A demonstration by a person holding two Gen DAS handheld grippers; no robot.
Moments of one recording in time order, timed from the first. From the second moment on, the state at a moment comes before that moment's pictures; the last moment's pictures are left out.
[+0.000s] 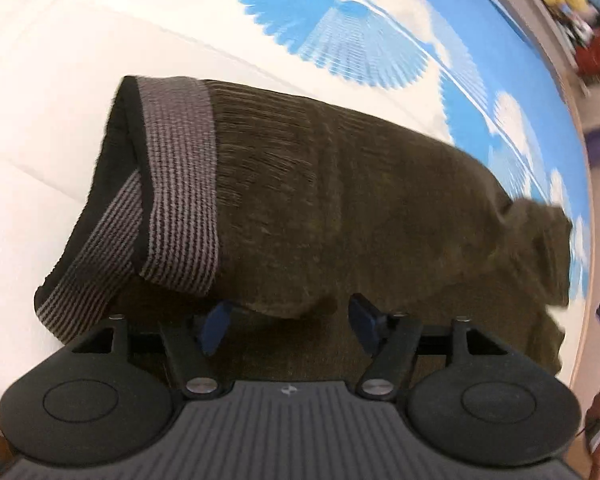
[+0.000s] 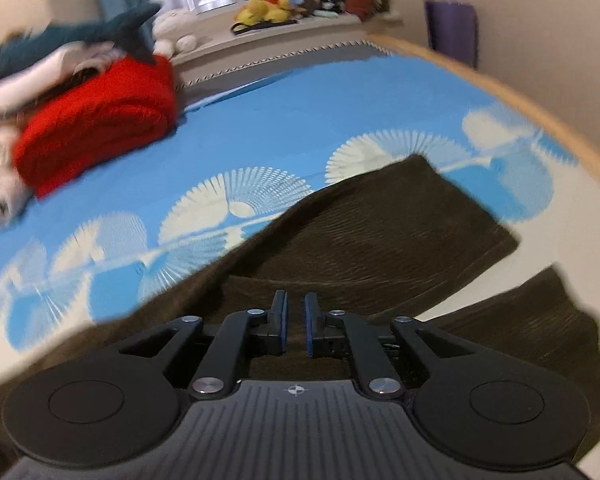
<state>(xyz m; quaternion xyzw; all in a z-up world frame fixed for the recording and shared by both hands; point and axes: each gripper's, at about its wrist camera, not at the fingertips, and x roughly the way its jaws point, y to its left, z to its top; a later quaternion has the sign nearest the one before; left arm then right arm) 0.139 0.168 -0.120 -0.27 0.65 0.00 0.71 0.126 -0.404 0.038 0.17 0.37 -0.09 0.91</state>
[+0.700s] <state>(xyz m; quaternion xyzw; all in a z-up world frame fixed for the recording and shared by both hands) 0.154 0.185 -0.104 -0.24 0.63 0.10 0.73 0.282 -0.409 -0.083 0.36 0.39 -0.11 0.84</state>
